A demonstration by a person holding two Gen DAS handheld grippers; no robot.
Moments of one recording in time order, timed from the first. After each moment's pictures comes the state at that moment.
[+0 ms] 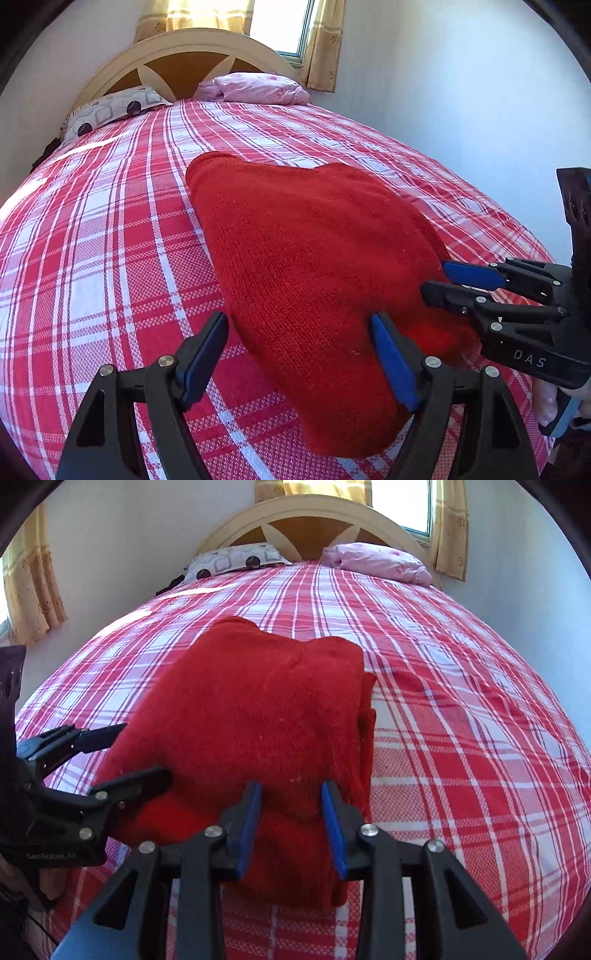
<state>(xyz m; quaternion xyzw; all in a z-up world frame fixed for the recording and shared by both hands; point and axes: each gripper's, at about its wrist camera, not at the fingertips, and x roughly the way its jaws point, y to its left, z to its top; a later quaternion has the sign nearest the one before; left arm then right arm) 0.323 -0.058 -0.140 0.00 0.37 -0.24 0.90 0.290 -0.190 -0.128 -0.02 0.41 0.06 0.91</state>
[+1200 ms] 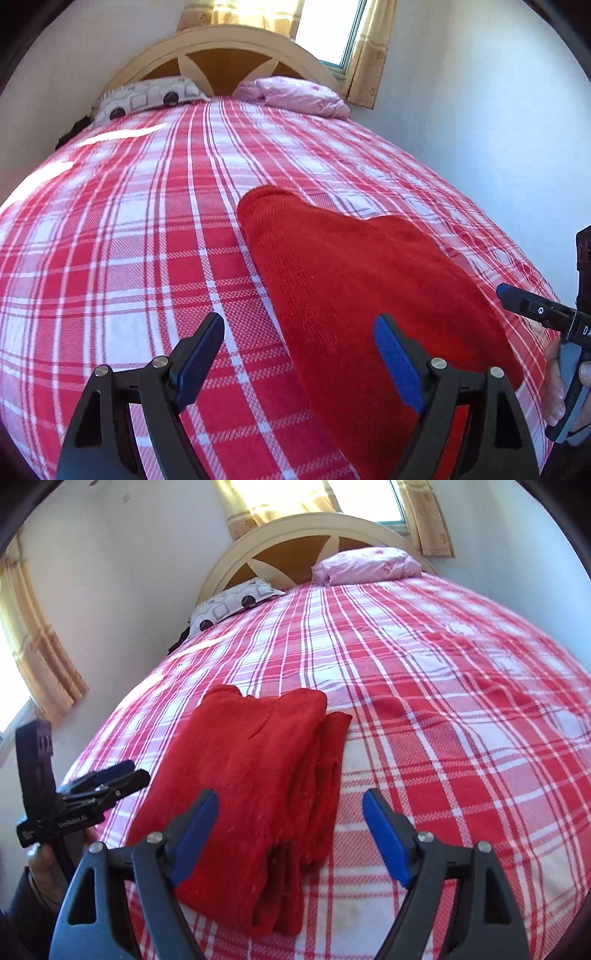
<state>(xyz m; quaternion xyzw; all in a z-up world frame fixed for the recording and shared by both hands) 0.386 -0.028 -0.125 -0.05 0.38 -0.18 0.90 0.314 -0.263 -0.099 0.12 0.38 0.11 0.91</state>
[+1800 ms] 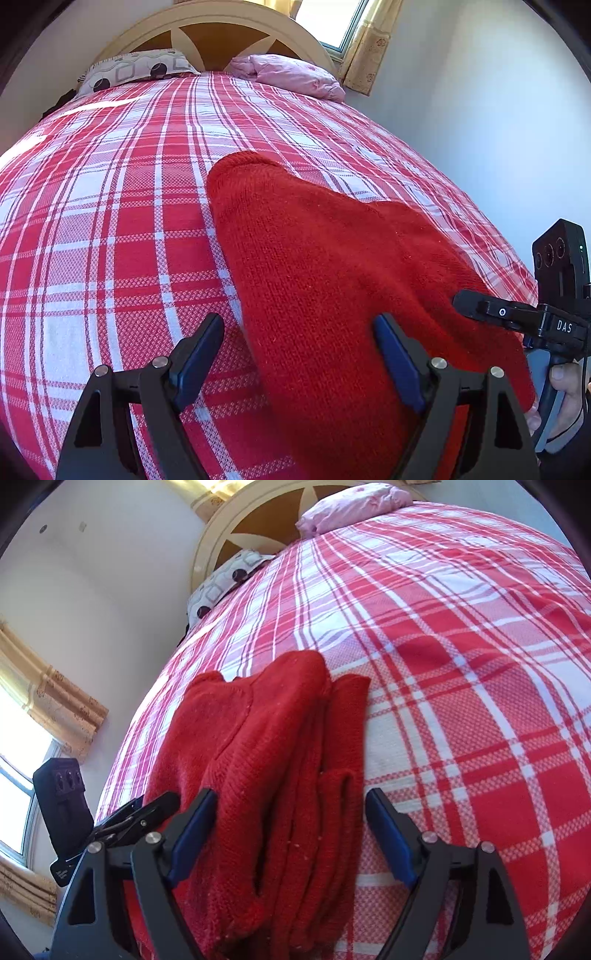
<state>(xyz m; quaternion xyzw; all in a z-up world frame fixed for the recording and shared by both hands) 0.411 -0.048 -0.150 -0.07 0.41 -0.21 0.89 0.377 -0.275 -0.154 0.23 0.44 0.17 0.85</state>
